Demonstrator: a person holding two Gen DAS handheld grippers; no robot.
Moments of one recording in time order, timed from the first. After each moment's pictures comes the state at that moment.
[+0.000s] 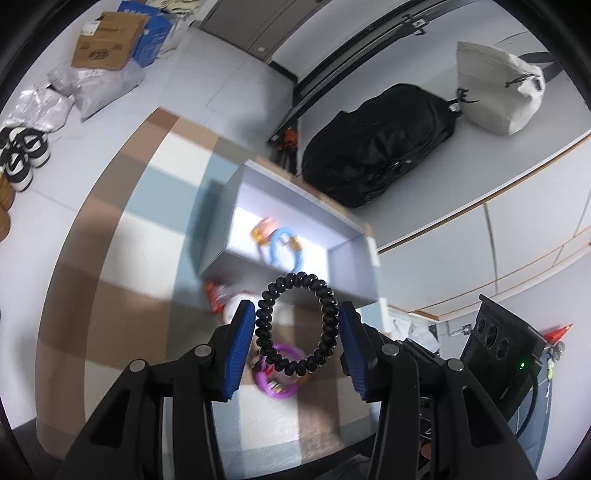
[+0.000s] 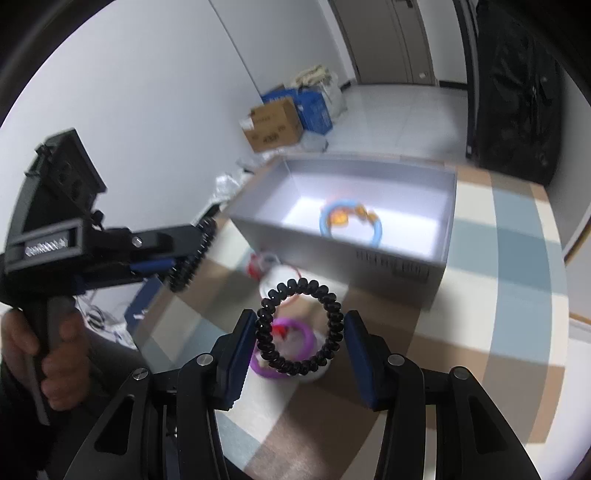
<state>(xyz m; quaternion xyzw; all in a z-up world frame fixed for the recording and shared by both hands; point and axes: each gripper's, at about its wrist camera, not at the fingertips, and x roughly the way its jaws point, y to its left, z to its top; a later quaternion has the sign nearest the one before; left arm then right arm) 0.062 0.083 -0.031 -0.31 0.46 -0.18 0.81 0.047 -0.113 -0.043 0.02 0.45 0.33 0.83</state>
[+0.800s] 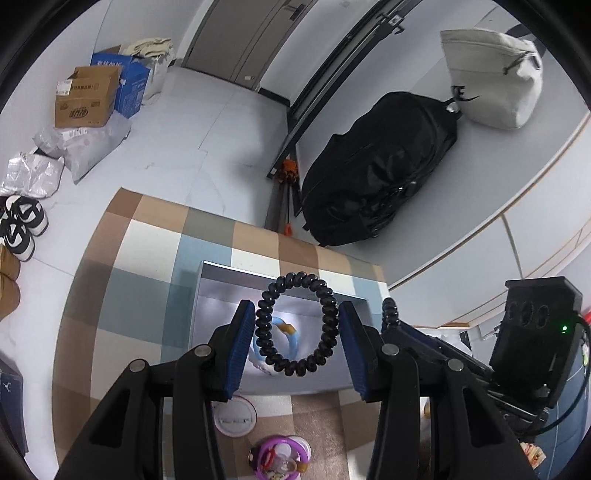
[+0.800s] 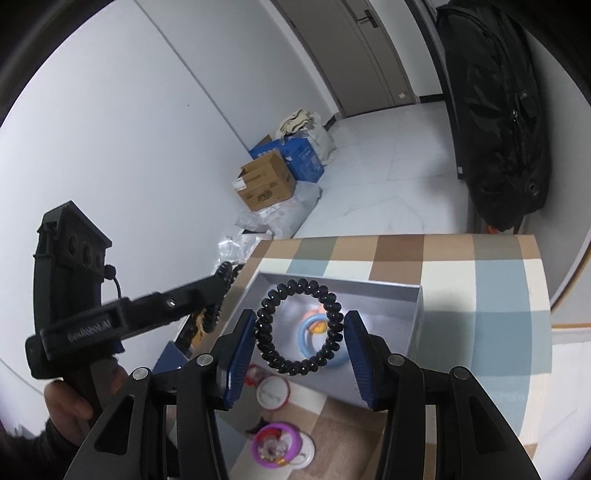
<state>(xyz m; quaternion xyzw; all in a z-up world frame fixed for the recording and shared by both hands) 0.125 0.056 -0.017 -0.24 0.44 -0.15 0.85 0.118 -0.141 -0.008 0.12 0.42 0.31 0.84</state>
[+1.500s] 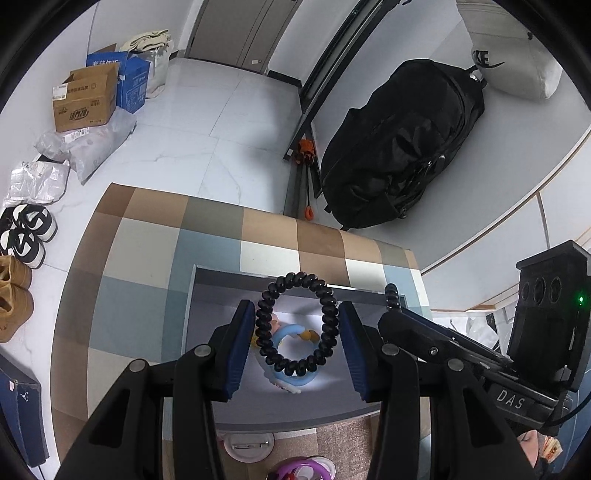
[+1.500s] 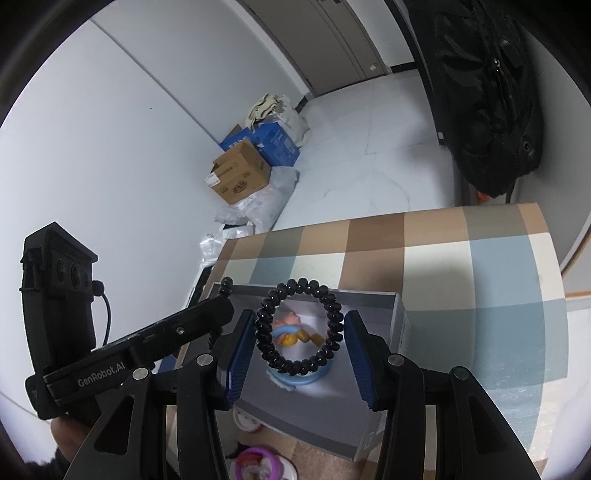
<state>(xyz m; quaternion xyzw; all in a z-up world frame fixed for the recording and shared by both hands) 0.146 0.040 -0.033 -0.19 0.47 -0.13 0.85 0.158 -0.145 -0.039 0.16 0.47 0.27 0.83</state>
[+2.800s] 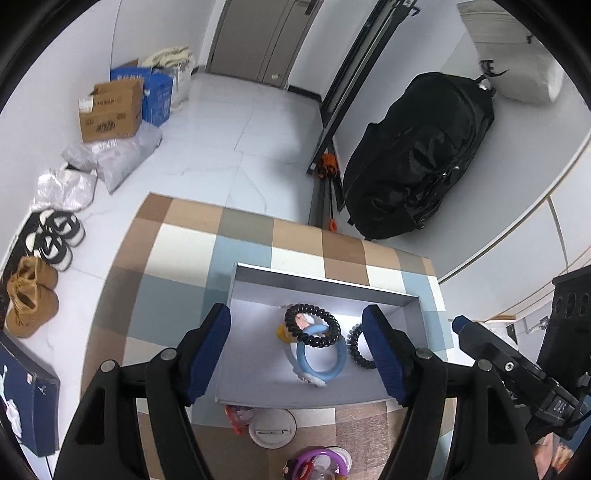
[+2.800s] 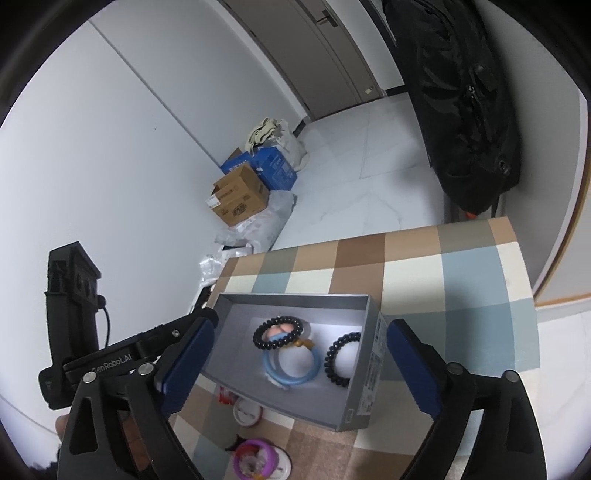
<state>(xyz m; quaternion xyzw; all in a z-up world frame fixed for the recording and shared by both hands) 0.127 0.043 -0.019 -0.16 0.45 -0.07 0.88 0.136 -0.169 -0.020 0.16 0.42 0.26 0.85</state>
